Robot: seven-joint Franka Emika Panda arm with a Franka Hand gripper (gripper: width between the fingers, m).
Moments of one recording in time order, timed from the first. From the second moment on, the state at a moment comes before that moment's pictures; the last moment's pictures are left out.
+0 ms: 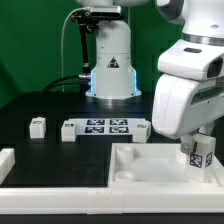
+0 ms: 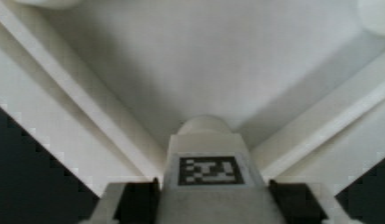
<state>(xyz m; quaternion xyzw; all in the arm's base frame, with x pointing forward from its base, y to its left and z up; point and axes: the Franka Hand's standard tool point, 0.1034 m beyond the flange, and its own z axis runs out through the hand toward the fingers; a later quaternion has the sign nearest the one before) 0.618 0.110 0.074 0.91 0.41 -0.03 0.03</state>
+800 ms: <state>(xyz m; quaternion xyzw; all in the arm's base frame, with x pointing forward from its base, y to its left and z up) 0.616 0.117 0.074 1.00 0.07 -0.02 0.04</state>
